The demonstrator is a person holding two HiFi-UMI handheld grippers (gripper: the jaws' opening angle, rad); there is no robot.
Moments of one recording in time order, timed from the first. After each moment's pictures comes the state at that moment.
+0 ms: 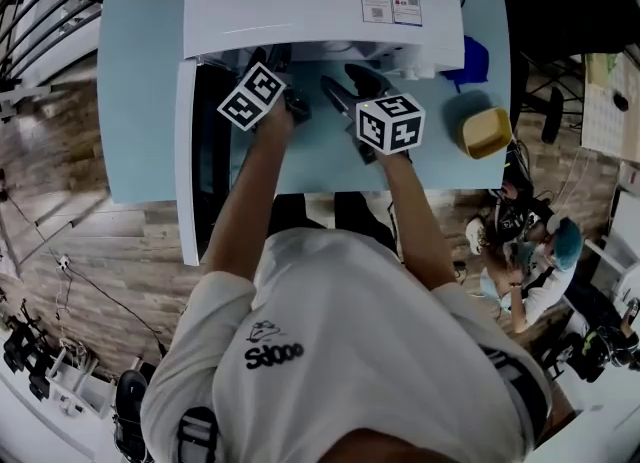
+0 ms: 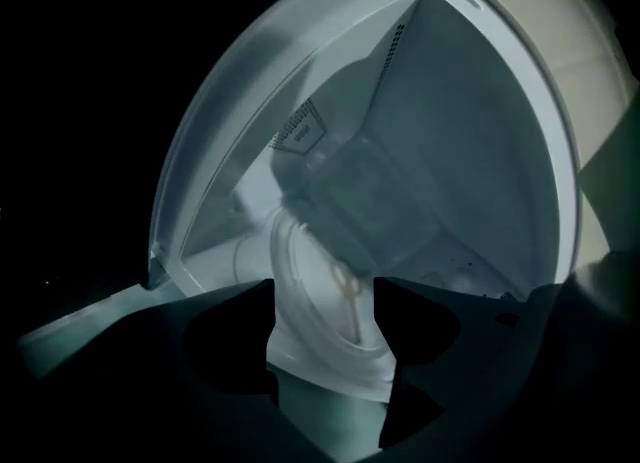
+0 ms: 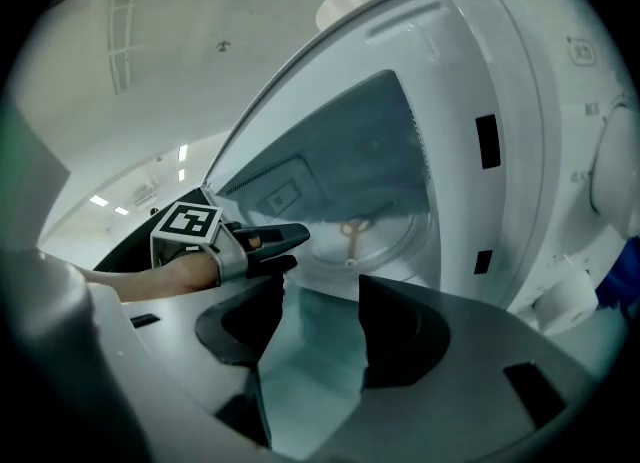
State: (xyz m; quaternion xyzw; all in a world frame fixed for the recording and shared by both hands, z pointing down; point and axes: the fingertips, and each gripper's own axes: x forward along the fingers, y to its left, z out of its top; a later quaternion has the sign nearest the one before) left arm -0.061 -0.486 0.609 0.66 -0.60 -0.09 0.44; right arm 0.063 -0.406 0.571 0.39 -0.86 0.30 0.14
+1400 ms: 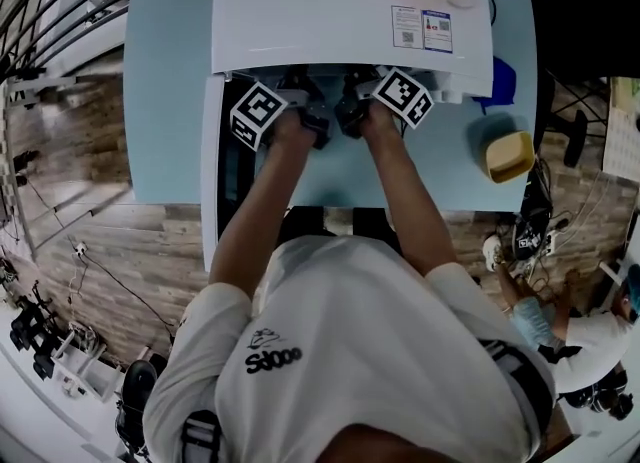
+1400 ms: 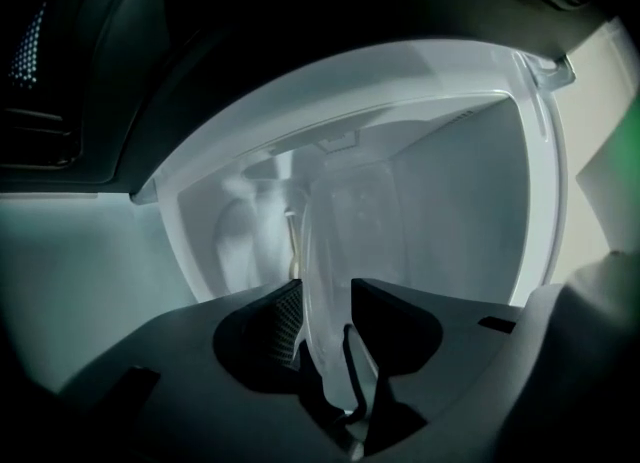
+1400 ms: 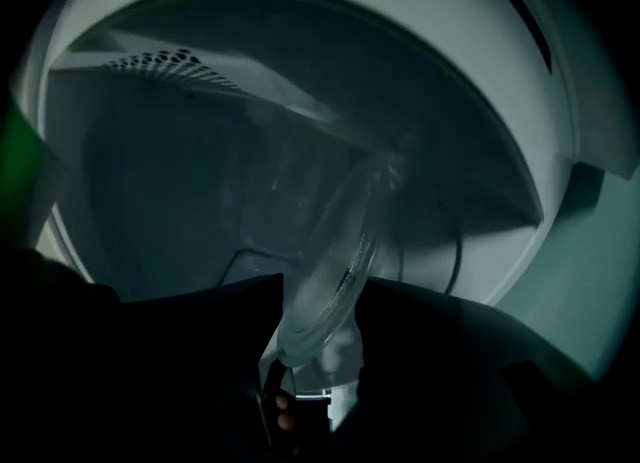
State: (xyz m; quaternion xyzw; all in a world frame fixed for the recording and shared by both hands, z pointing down) left arm -0.053 -0.484 0.580 0.58 -0.50 -0.26 0.58; right arm 0.050 -0.505 0.602 0.43 -0.67 0.57 -0.20
